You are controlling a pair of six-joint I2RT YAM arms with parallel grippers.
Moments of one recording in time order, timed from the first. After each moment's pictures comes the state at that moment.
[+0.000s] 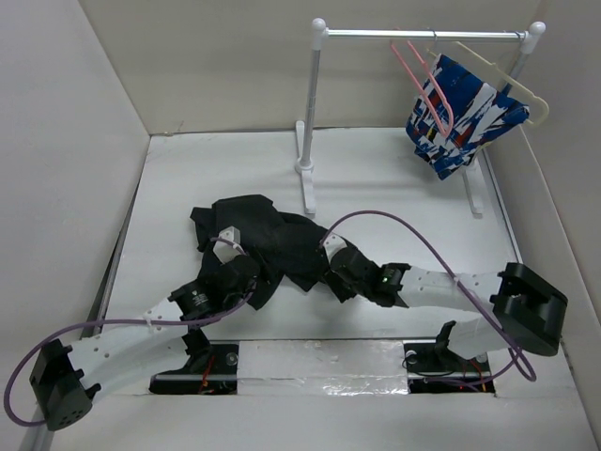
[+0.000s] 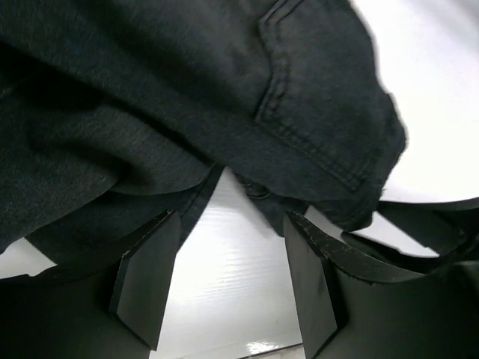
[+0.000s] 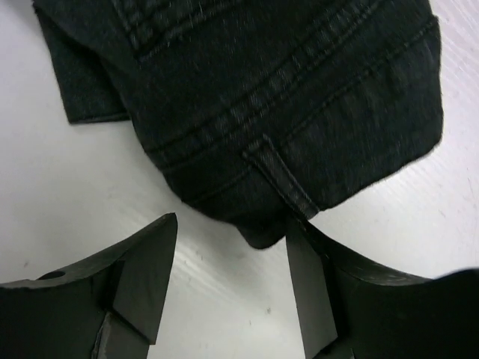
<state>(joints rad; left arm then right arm) -0.92 0.72 0.45 -0.43 -0.48 -1.09 1.05 1.34 0.66 -0.19 0.29 0.19</state>
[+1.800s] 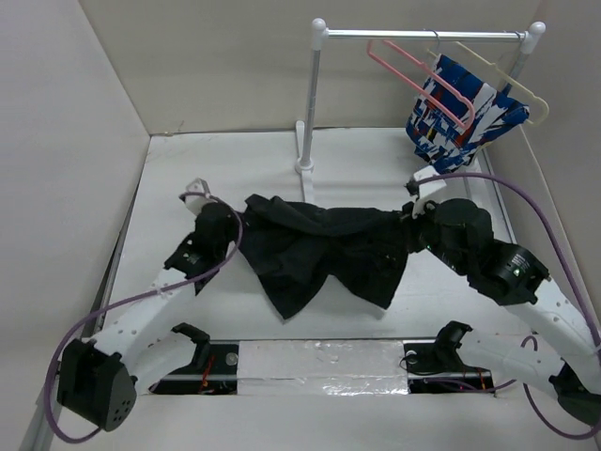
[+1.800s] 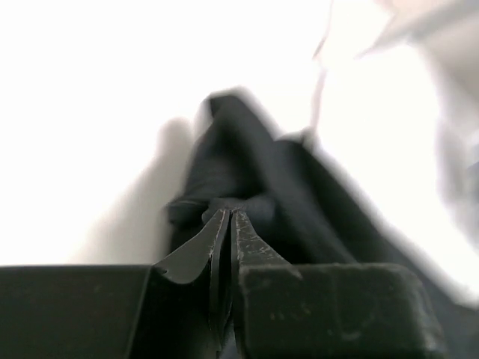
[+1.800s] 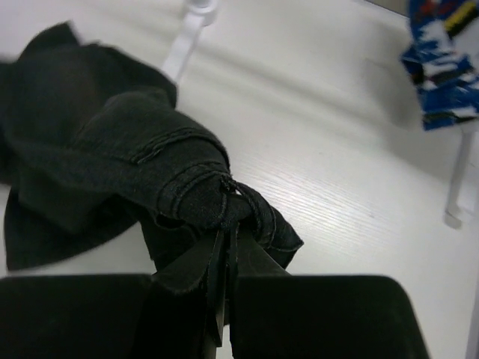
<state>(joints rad) -0.49 0.98 0.56 -0.14 -0.40 -0.87 0.76 0.81 1.13 -0.73 0.37 0.08</state>
